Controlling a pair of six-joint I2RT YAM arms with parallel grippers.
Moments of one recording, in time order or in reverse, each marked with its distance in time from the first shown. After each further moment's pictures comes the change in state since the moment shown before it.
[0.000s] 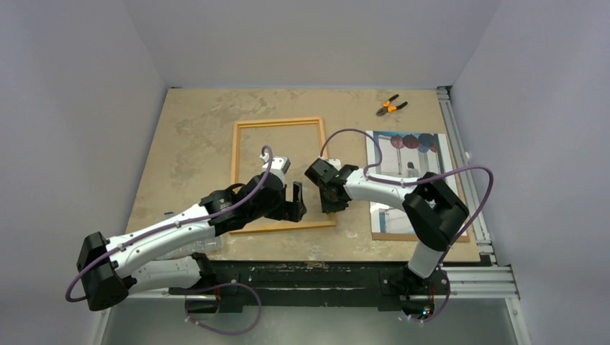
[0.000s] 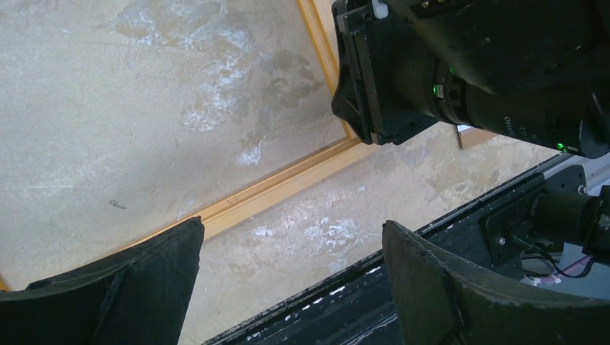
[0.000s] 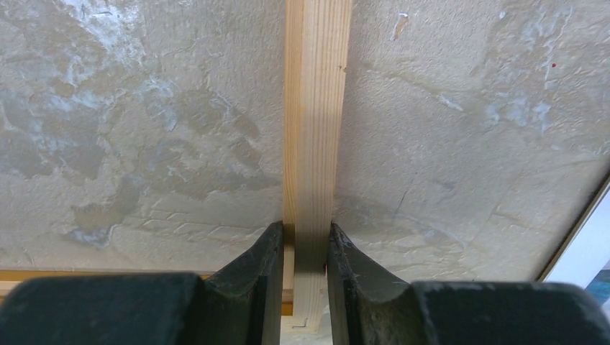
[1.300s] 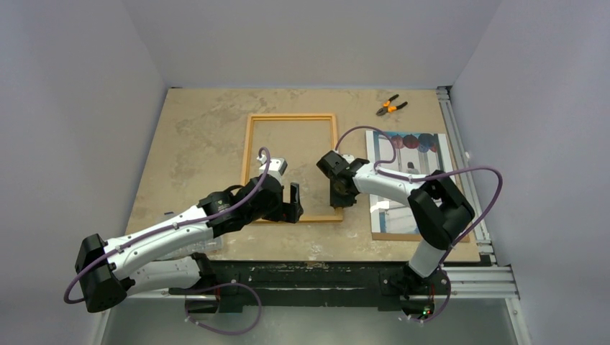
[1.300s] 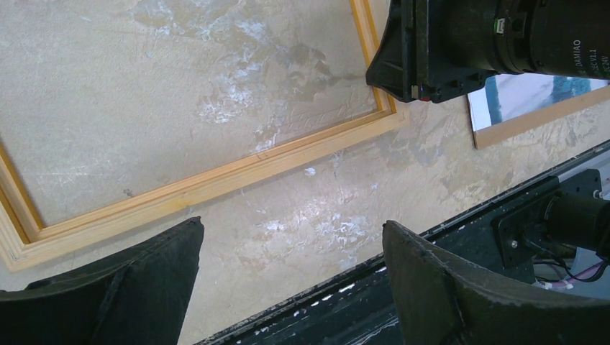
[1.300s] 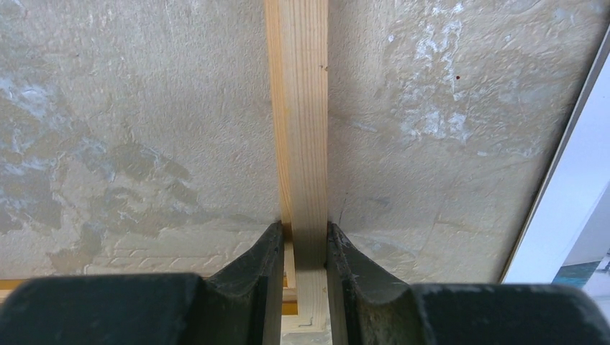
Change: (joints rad) left arm 0.000 -0.025 -0.016 -0.026 -0.027 -0.018; right arm -0.108 -0.021 -0.017 -0.011 -0.018 0.052
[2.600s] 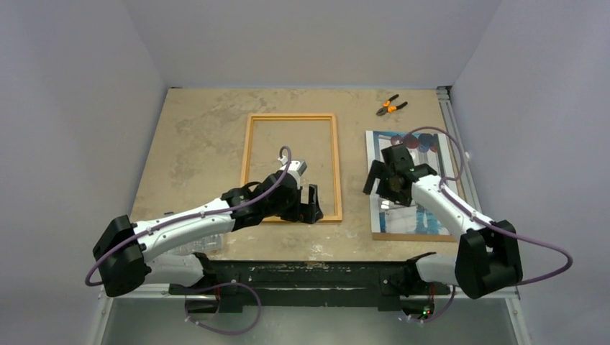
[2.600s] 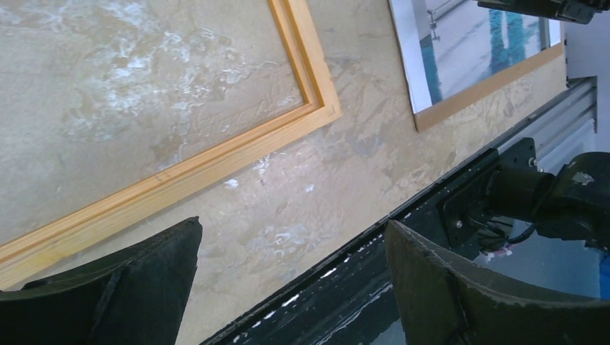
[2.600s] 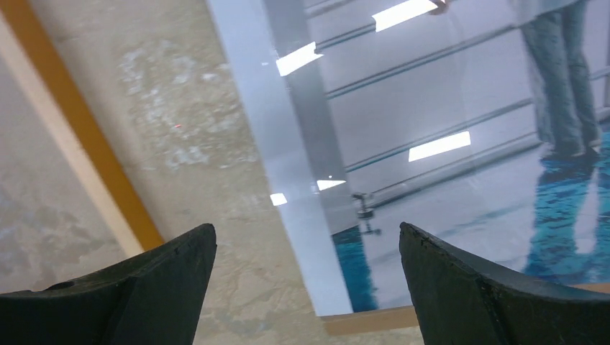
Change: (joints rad) left arm 0.000 0.169 0.000 0.190 0.175 -0.031; right arm -0.378 -0.429 -0.225 -0.011 -0.069 -0.105
